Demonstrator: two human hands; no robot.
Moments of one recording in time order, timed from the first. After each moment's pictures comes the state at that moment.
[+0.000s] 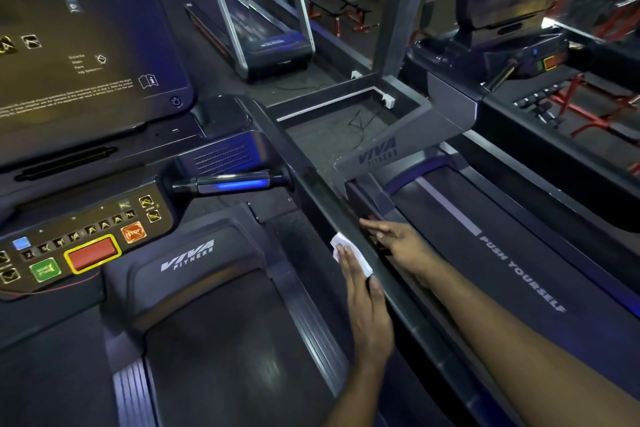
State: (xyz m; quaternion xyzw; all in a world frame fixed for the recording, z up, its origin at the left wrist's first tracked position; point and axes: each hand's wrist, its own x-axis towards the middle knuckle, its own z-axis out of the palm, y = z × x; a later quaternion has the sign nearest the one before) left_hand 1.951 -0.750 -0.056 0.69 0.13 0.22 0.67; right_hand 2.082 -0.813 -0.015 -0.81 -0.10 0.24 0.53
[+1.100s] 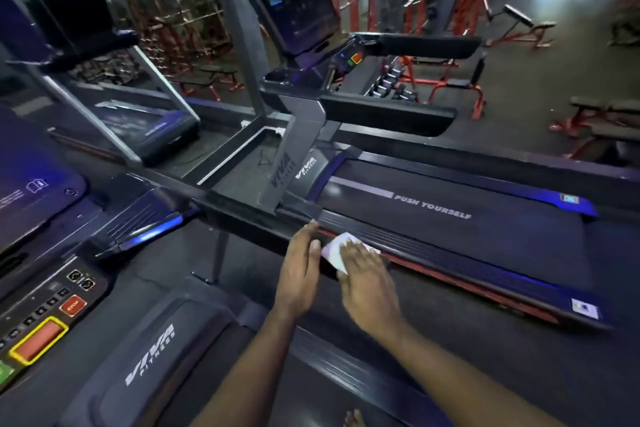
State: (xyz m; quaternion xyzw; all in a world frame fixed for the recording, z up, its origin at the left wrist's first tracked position) left_hand 1.869 -0.734 -0.001 0.83 -0.17 0.08 0.52; right_hand 1.818 -0.880 -0.035 -0.96 0.00 -0.16 0.22
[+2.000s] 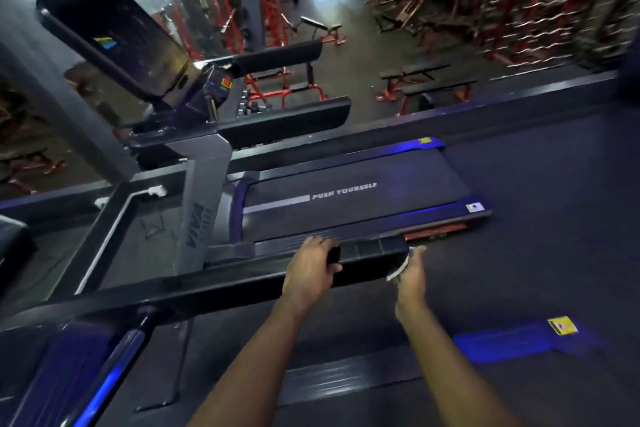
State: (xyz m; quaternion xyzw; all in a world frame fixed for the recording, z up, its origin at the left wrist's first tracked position) left_hand 1.991 -0.705 0.001 0.82 -0.53 -0.05 0.20; right_hand 1.845 -0.819 -0.059 -0.26 0.49 -0.38 0.74
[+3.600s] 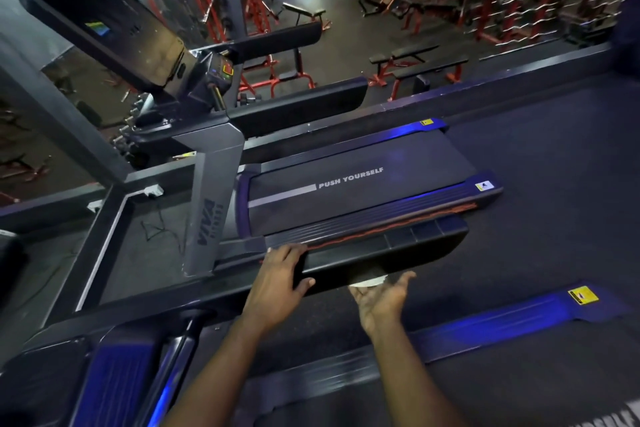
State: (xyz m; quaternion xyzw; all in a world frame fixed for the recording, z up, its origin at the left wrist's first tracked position) left_hand 2.110 -0.577 -0.008 0.81 -0.55 -0.07 0.20; right_hand 1.960 -0.698 -0.084 -0.05 0.41 -0.39 0.82
